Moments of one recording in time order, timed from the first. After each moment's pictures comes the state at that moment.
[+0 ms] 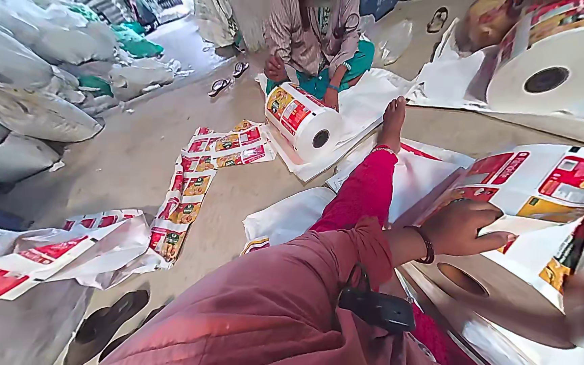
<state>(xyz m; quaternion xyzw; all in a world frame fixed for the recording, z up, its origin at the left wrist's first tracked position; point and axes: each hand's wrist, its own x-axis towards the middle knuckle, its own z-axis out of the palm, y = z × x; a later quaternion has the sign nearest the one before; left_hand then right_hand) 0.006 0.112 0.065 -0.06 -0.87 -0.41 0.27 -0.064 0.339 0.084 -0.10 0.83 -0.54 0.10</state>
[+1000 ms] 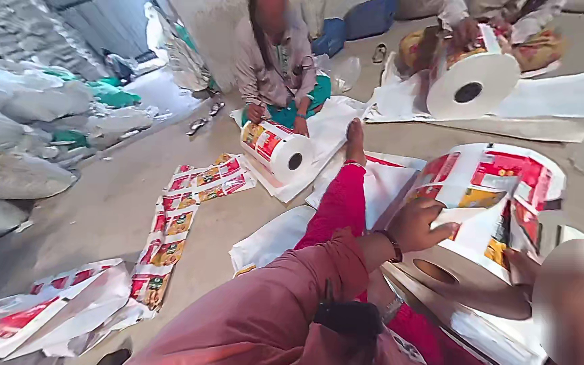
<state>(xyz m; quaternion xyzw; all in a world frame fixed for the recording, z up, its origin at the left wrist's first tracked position) 0.002 0.114 0.057 -0.04 -0.86 -0.41 0.29 -0.068 0.341 0.081 -0.15 0.86 -0.49 0.07</state>
